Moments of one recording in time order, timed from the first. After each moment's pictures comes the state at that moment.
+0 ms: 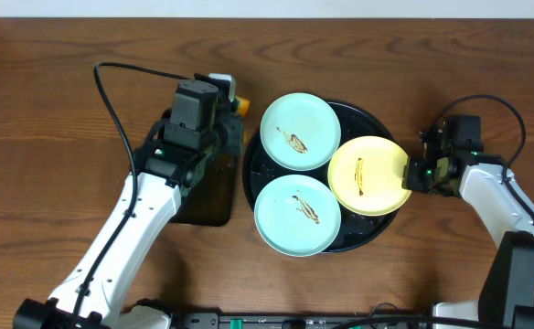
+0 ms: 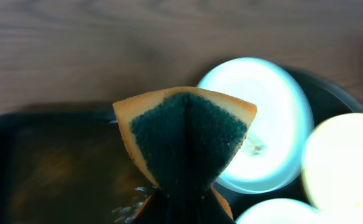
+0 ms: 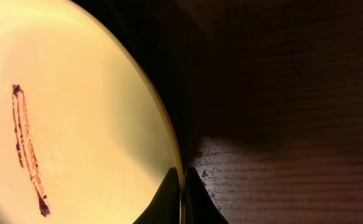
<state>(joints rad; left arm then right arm) -0.32 1.39 1.08 -0.45 0.11 -0.22 -0.09 1.60 0.87 -0.56 -0.16 0.11</state>
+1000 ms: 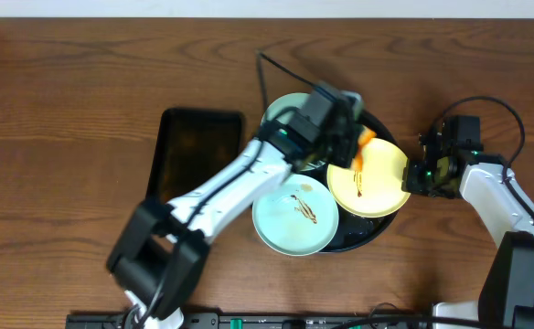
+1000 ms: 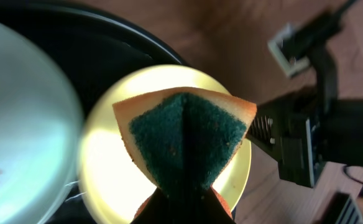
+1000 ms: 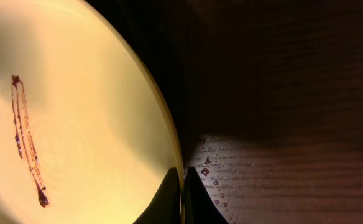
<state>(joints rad) -0.75 1.88 1.40 -0.37 0.35 -0.43 -0.09 1.60 0.87 -0.61 -0.17 0.11</state>
